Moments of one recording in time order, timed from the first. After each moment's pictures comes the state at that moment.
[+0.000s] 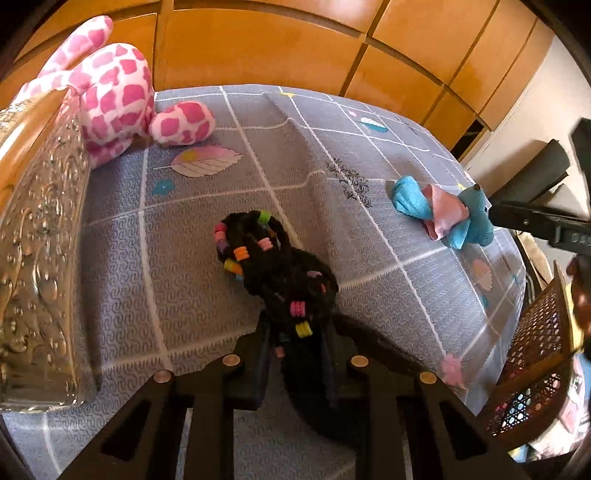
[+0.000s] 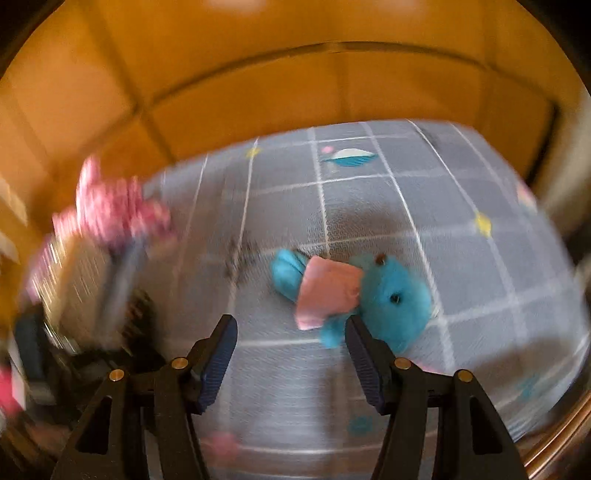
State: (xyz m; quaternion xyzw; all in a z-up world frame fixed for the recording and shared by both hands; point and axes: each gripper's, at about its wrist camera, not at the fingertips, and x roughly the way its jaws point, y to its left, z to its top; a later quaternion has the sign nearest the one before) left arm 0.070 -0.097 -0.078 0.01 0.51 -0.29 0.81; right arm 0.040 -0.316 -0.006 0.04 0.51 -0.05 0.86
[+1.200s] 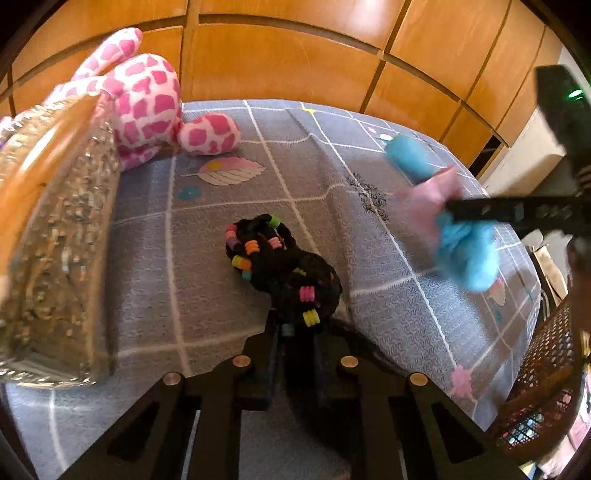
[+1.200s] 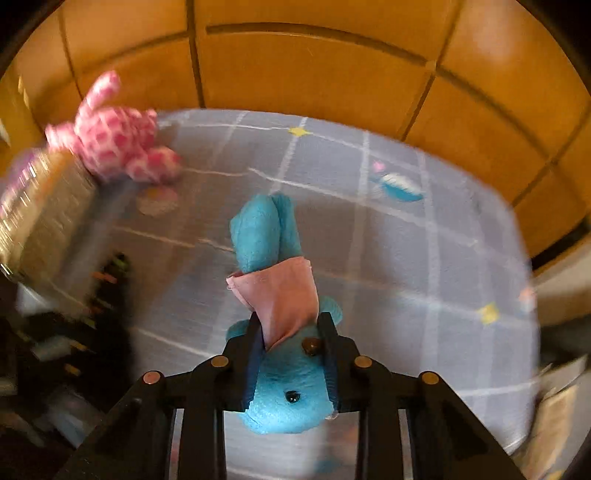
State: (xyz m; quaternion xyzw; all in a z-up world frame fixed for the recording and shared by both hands) left arm 0.058 -0.089 -0.073 0.00 0.48 -0.25 0.84; right arm 0.093 -0.281 -0.022 -0.01 0.55 -0.01 0.84
